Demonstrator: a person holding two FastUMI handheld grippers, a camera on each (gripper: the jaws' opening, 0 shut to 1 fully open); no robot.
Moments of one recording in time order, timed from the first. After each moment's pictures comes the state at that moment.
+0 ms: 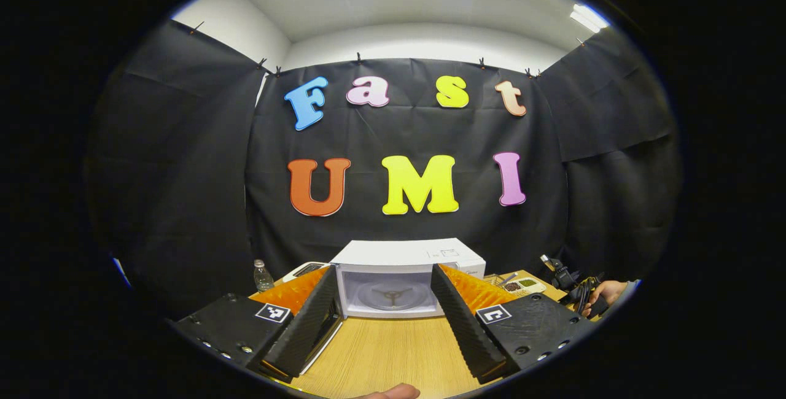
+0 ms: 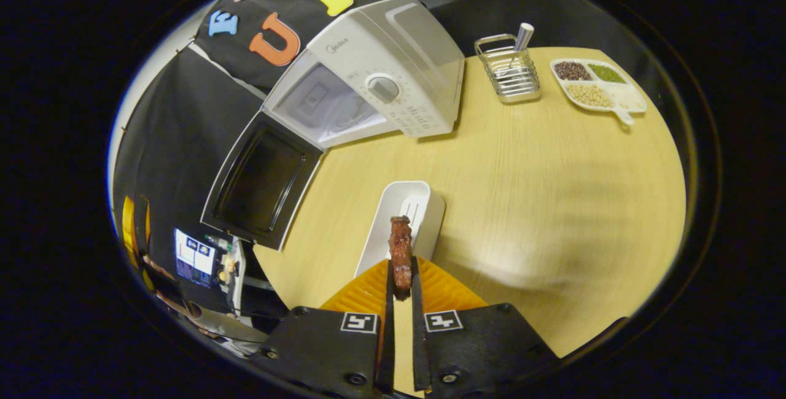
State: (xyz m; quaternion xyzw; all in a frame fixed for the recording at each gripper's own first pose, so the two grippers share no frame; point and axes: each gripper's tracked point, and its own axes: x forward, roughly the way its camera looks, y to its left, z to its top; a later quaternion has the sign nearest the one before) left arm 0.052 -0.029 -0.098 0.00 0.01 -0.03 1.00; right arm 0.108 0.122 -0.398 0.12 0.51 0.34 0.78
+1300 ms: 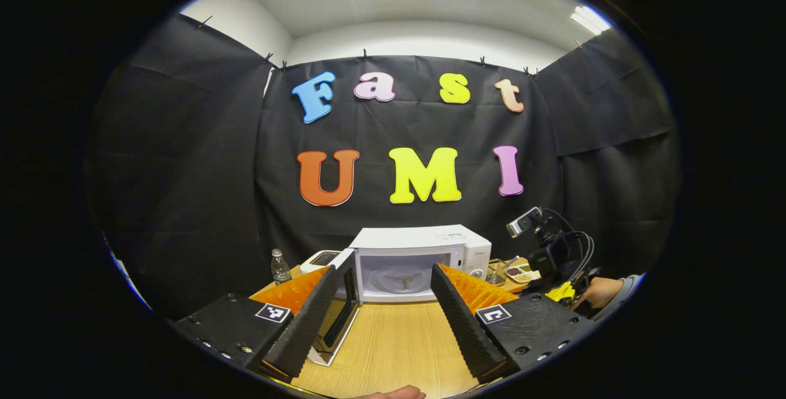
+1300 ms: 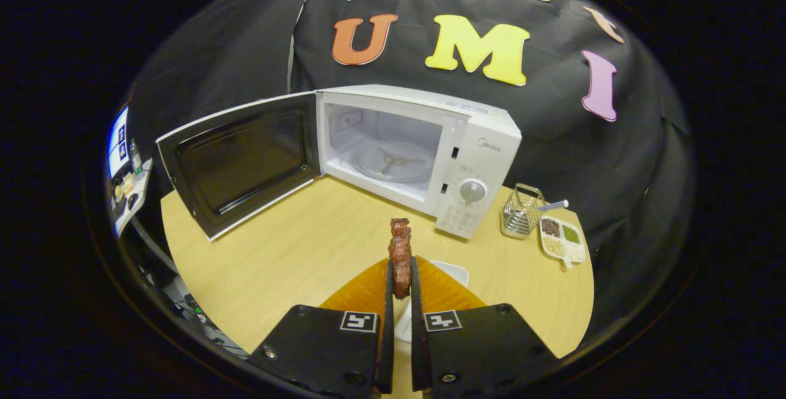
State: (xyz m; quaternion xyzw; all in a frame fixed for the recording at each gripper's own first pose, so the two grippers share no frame) left arm 0.003 0.030 -0.123 0.00 0.03 -0.04 1.00; right arm 0.111 0.251 -0.326 -0.12 0.28 0.26 0.92
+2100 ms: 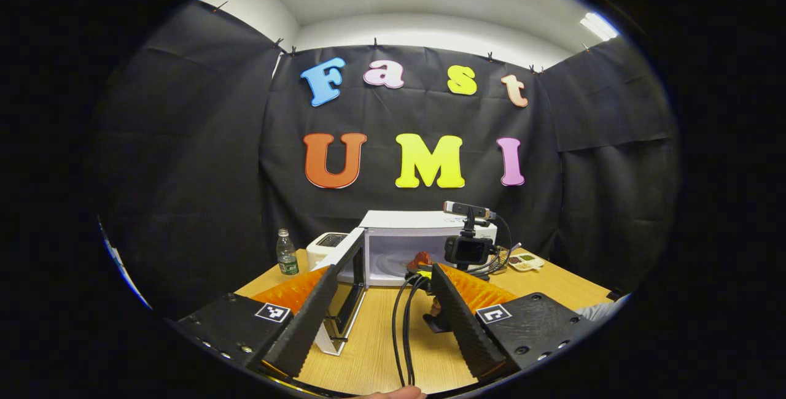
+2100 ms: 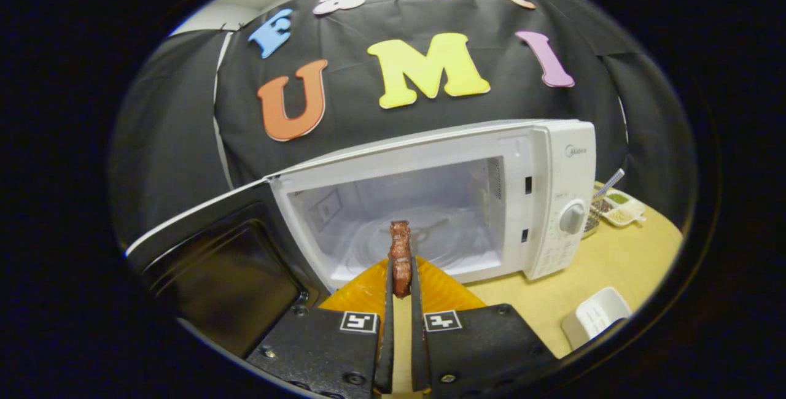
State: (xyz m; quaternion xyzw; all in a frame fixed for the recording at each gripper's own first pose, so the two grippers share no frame) left arm -0.012 0.072 -0.155 -0.02 0.05 -0.04 1.00; right arm 0.240 0.424 -0.349 0.13 0.17 0.12 0.97
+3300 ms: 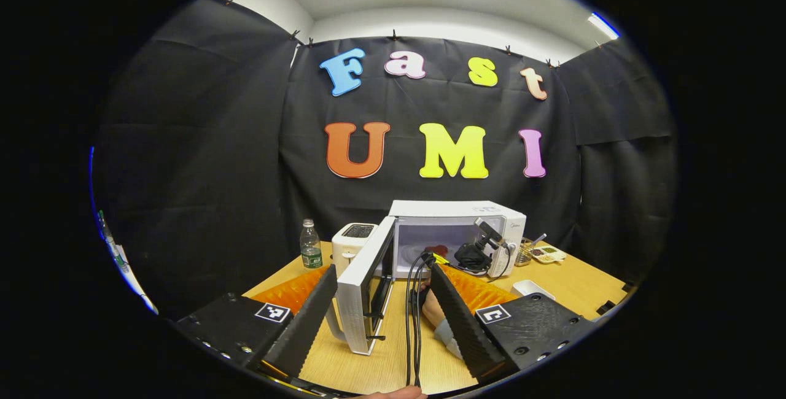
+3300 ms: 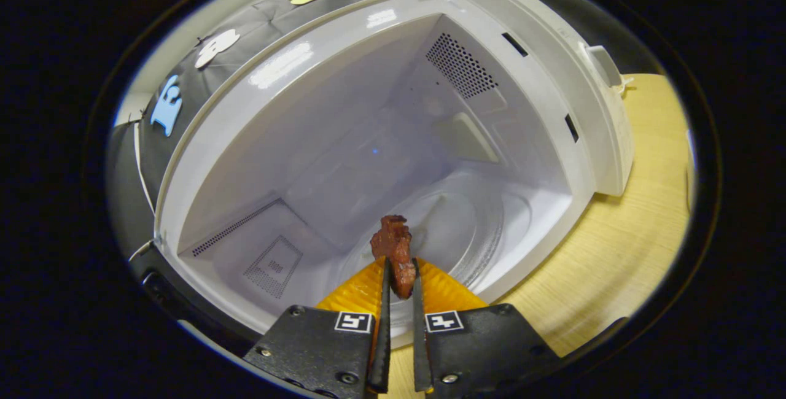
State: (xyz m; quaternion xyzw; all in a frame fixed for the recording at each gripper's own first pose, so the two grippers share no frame) left arm 0.002 0.122 -0.187 -0.02 0.08 -0.01 1.00; right arm 0.349 0.456 -0.418 0.32 0.16 0.01 0.94
